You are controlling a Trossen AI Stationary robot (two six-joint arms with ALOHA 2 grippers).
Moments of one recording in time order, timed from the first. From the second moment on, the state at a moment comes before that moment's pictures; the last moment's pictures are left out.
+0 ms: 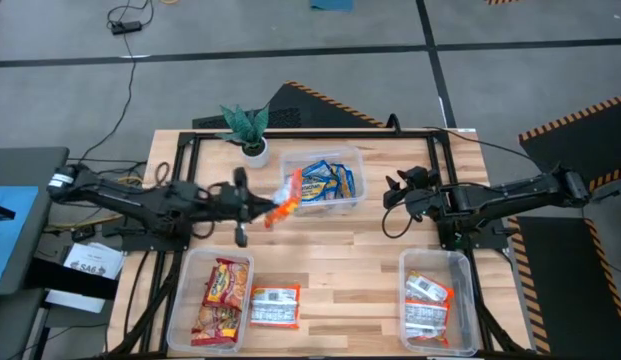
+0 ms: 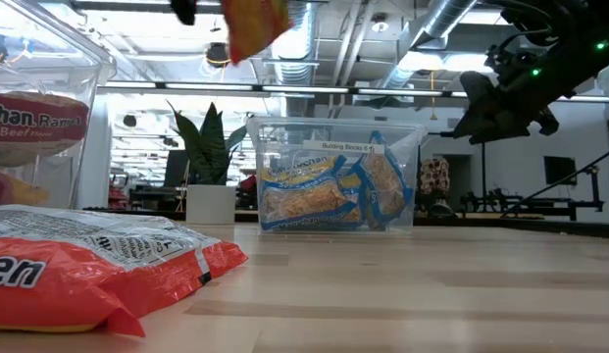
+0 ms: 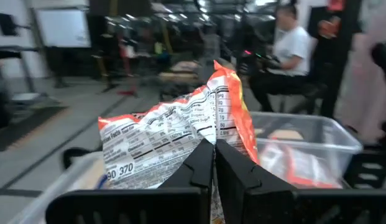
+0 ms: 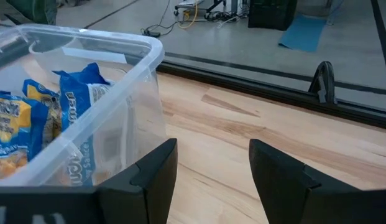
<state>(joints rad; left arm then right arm) -0.18 0.91 0.61 0.43 -0.34 0.01 0.04 0.82 0.40 -0.29 0.94 0.75</state>
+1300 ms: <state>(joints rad) -0.18 2.41 2.04 0.59 0.42 0.14 0.02 0.82 0.40 -0.22 0.94 0.75</state>
